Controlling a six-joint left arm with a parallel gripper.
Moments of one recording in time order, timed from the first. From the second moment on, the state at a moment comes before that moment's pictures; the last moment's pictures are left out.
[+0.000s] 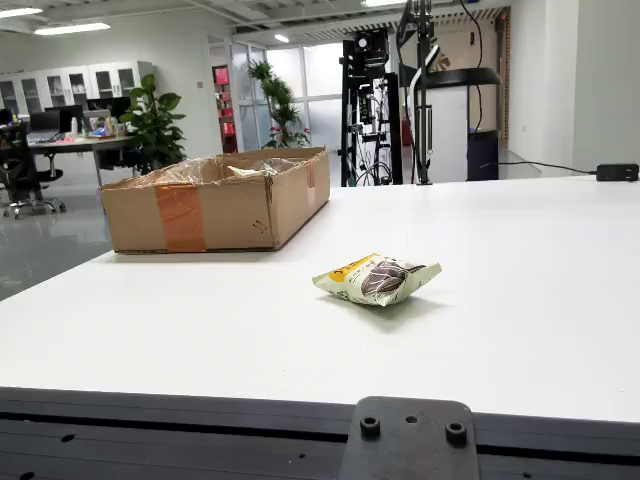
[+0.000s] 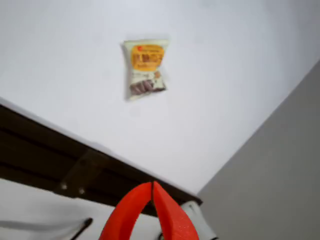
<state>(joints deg) -66.5 13.5 84.9 7.8 53.3 -23.1</state>
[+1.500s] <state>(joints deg) -65.5 13.5 84.9 7.8 53.3 -22.7</state>
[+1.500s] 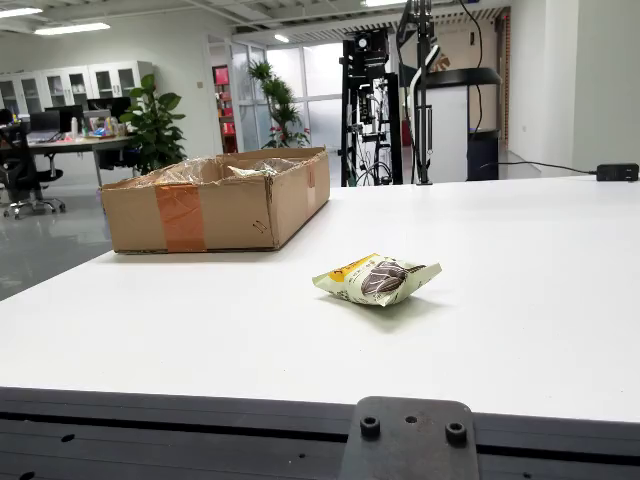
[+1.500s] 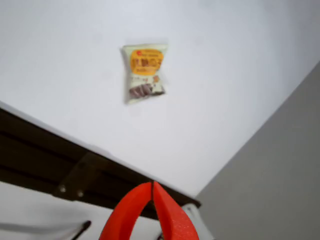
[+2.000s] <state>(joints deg) -66.0 13.6 84.9 7.7 52.1 -23.4</state>
